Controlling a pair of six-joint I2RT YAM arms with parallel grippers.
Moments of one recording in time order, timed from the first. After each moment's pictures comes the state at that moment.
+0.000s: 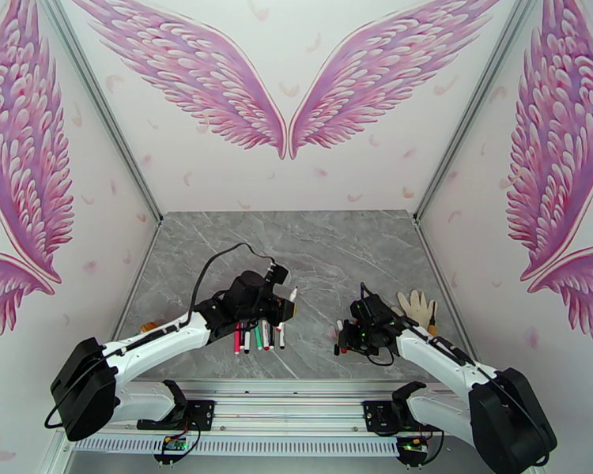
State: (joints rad) left arm -0.82 1.32 0.82 -0.09 0.29 -0.52; right arm 0.38 1.14 0.48 -0.55 -0.30 0.58
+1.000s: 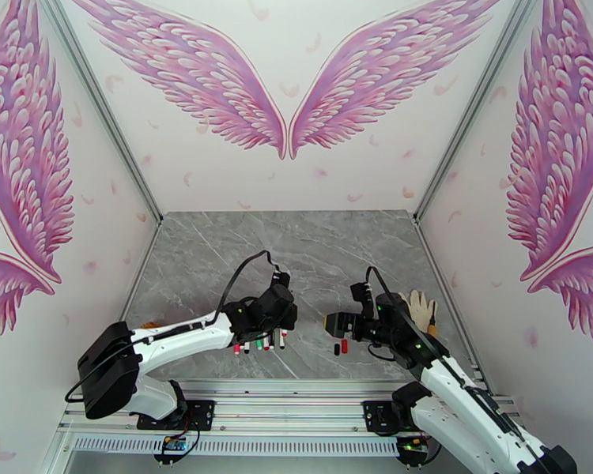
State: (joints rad) left arm -1.00 1.49 0.95 -0.30 -0.21 -0.78; right arm 0.38 0.76 0.47 -0.39 -0.48 0.55
